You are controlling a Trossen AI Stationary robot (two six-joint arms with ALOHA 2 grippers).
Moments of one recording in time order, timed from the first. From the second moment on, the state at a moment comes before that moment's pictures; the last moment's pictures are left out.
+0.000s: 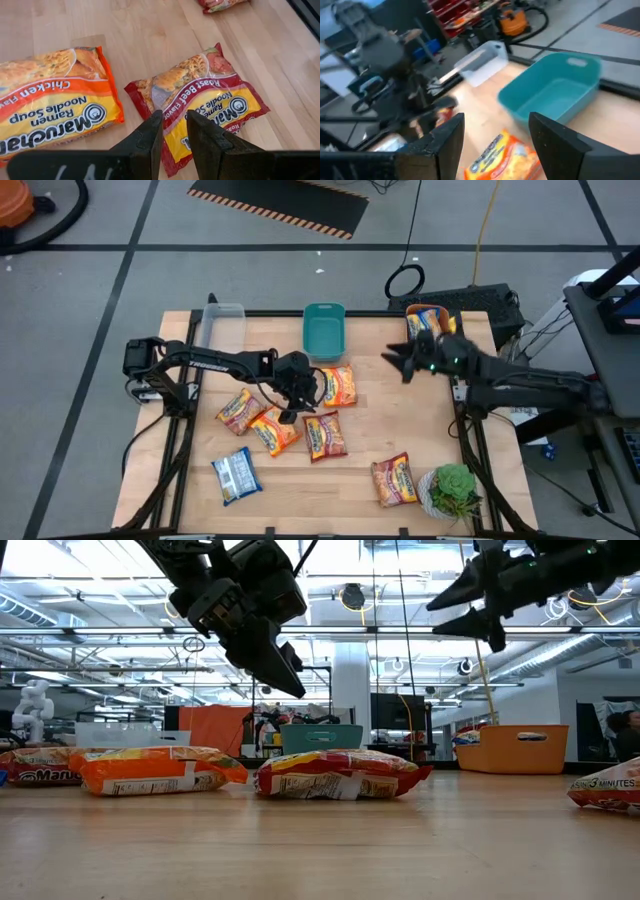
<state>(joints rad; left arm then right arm) 0.12 1.65 1.01 -0.22 0.42 0.25 -0.27 0.71 0.44 0.05 0.09 0.52</state>
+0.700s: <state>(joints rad) 0.10 1.63 1.01 -0.33 0.22 0.07 0.00 0.92 0.47 0.08 0.29 0.46</state>
